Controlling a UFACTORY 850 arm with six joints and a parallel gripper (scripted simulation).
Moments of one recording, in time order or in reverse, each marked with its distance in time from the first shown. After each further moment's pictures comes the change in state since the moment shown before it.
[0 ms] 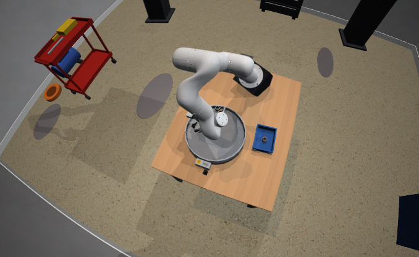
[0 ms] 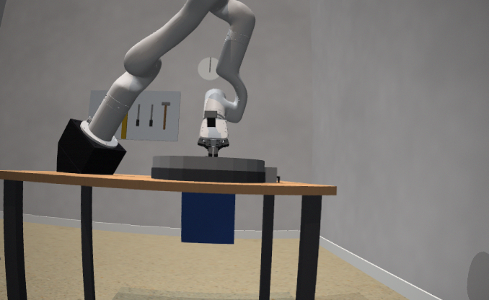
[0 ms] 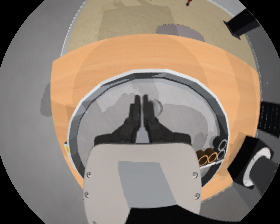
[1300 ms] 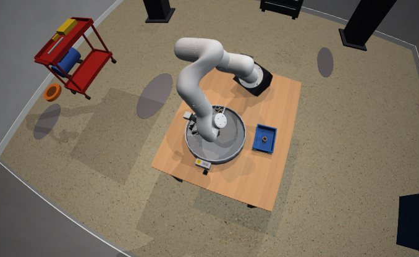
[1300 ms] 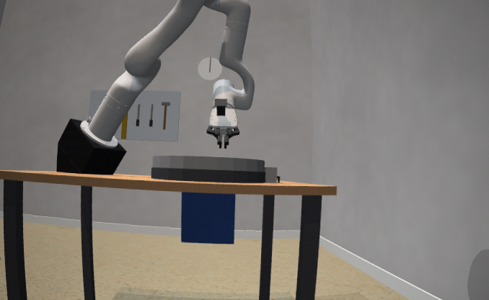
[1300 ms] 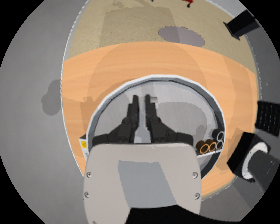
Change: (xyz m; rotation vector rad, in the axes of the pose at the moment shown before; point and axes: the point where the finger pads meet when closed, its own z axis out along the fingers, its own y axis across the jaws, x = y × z) arm 0.025 -0.032 -0.034 0.001 0.000 0.001
